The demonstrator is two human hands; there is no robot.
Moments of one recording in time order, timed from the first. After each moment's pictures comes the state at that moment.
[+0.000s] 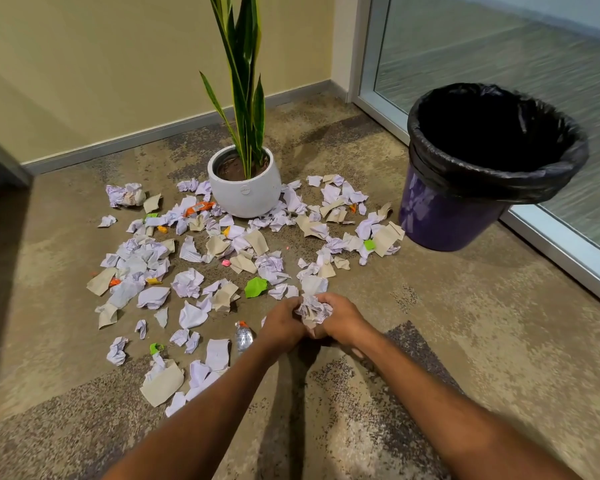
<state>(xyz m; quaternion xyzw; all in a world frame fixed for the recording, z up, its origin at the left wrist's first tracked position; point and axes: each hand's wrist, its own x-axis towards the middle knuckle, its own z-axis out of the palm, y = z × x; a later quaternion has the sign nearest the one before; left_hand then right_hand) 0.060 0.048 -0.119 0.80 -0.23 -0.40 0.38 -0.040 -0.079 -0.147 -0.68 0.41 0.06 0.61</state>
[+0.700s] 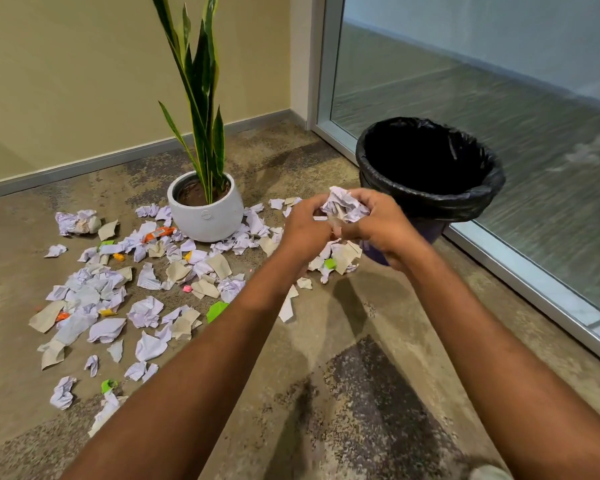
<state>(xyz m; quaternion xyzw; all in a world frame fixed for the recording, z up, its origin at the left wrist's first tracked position) 0.050 -0.106 0.044 0.68 -0.29 -0.34 0.58 -0.067 -0.209 0.054 -0.71 0.33 -0.21 0.59</state>
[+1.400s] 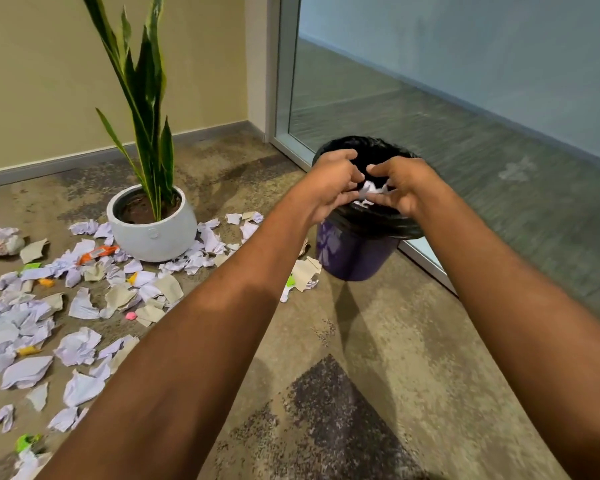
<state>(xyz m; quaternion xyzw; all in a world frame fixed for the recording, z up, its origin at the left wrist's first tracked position) 0.026 -0.227 0.126 0.53 -0.28 -0.51 0.61 -0.082 -0.344 0.123 -0.54 0.51 -0.31 0.60</state>
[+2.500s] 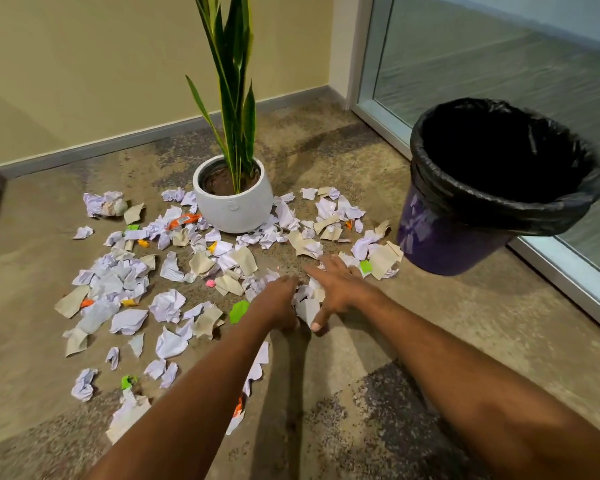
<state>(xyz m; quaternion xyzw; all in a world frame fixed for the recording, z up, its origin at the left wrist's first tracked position) 0.142 -0.036 -0.124 0.85 -0.43 -0.29 0.05 0.035 -0.190 -0.127 -0.92 0.23 0.22 0.23</state>
